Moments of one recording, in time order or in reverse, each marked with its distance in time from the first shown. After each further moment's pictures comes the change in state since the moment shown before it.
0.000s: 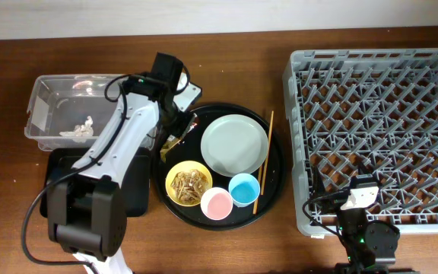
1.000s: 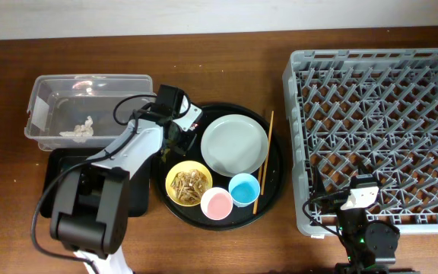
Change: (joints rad) left arm 0.000 0.017 -0.333 0.433 0.000 0.011; right arm 0.000 0.000 0.000 0.000 0.000 0.001
